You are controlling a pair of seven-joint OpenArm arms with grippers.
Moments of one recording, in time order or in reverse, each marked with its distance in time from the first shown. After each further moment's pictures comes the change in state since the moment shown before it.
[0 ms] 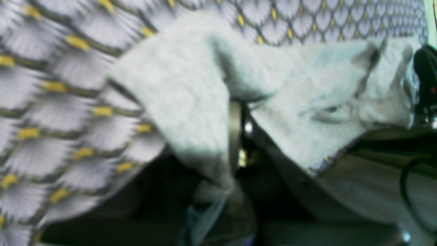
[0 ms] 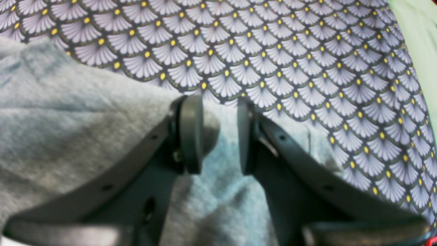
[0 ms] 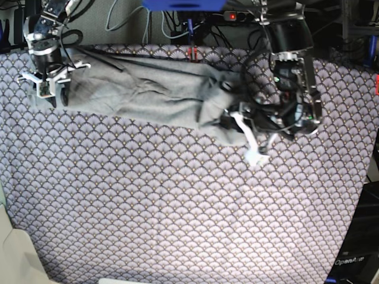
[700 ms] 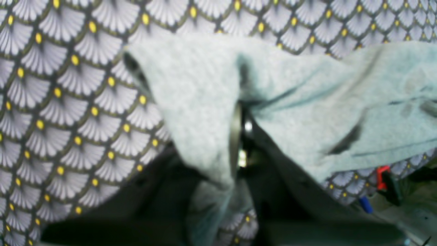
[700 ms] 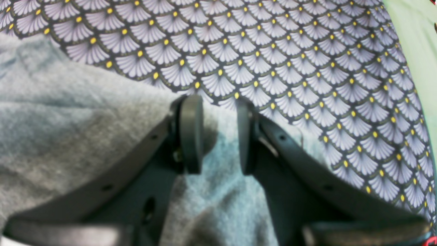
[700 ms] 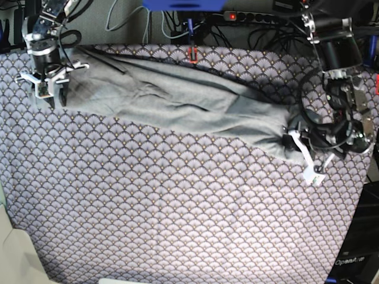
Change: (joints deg) left arm -5.1 -17.8 -2.7 -0.8 -1.1 0.0 -0.4; right arm 0.2 0.2 0.3 0.0 0.0 0.0 0.0
